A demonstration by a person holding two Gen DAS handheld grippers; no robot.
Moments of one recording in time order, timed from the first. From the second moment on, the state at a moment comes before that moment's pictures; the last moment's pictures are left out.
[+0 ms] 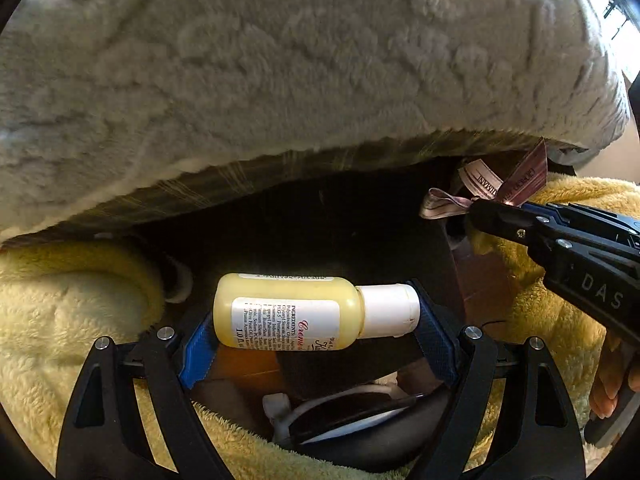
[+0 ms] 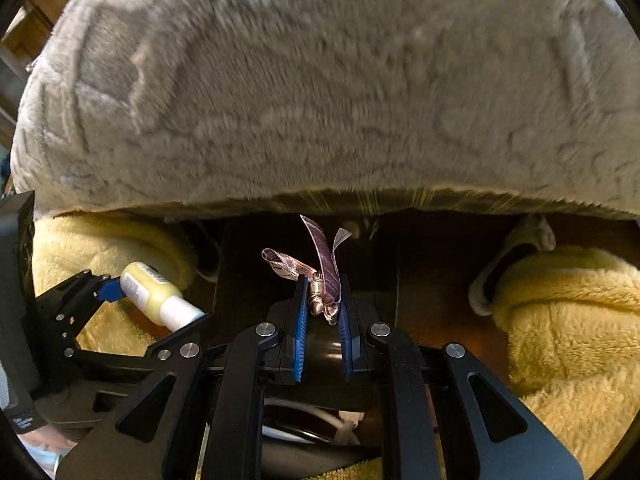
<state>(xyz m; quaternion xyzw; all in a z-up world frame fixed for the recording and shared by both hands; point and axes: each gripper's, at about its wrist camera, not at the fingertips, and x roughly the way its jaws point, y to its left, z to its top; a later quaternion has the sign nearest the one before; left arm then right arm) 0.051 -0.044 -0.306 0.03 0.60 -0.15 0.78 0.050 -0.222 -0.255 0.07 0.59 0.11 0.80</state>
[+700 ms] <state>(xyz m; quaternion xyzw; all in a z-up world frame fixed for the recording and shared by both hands) 0.038 -0.055 -0.245 0.05 0.54 -0.14 0.82 0.055 -0.242 -0.177 0.08 0.50 0.08 0.86</state>
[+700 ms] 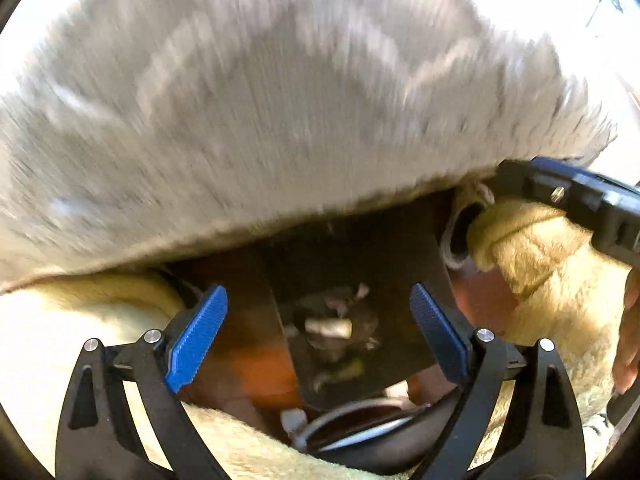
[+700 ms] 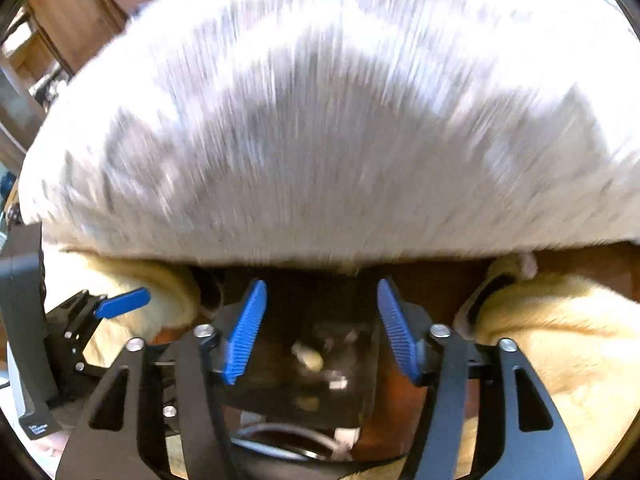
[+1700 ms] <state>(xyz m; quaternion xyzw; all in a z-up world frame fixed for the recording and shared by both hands) 0.201 -0.084 -0.117 0.01 0.38 -0.10 0.92 0.216 -0.278 -0.075 0.07 0.37 0.03 0.93</state>
